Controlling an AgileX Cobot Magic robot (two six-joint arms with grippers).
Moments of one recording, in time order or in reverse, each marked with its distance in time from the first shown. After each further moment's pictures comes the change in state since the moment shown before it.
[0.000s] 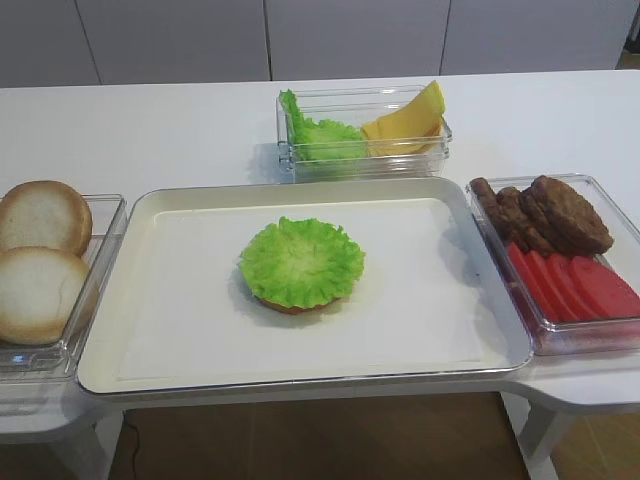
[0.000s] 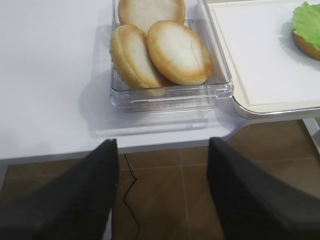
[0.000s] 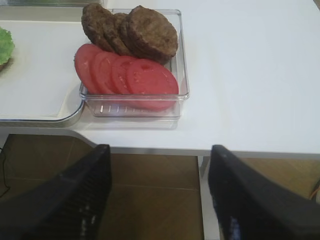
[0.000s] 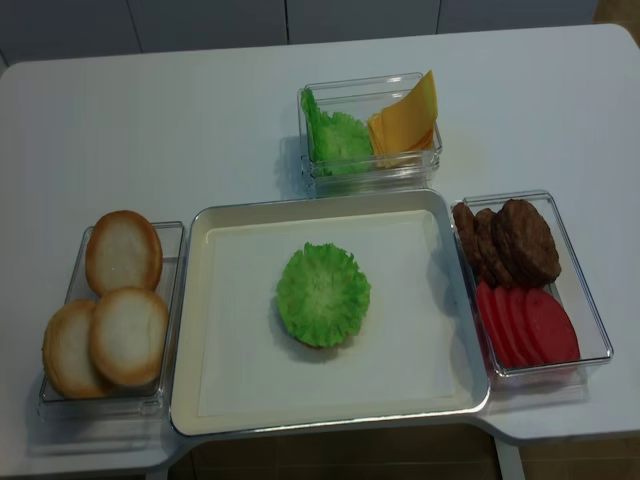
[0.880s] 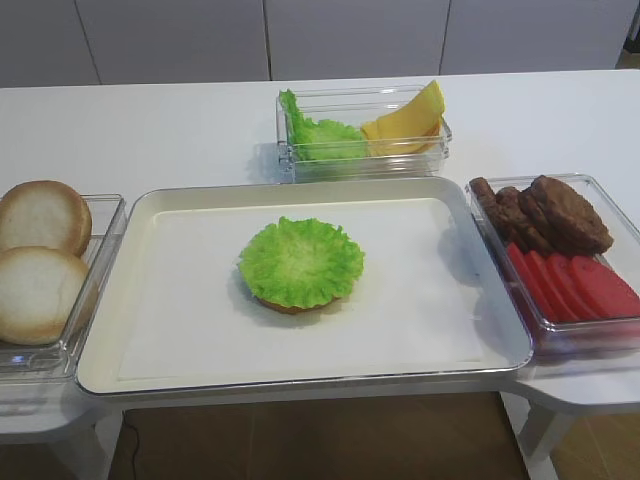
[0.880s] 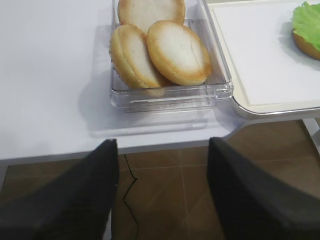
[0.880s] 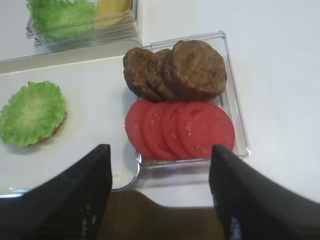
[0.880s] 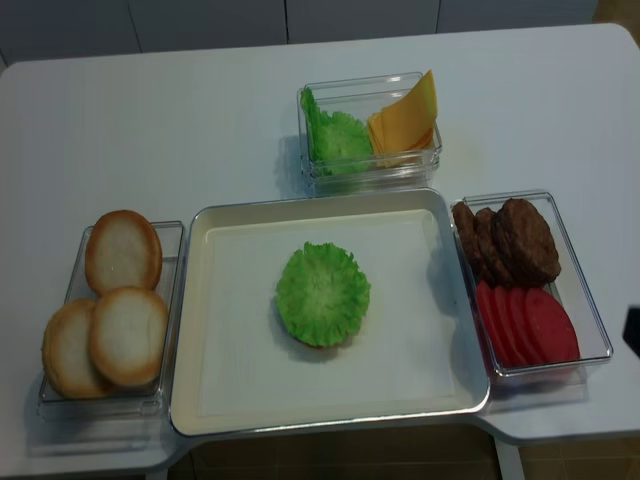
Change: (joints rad) left arm 0.000 0.000 0.000 0.000 0.000 0.000; right arm 0.000 0.564 -0.226 0.179 -0.203 0.080
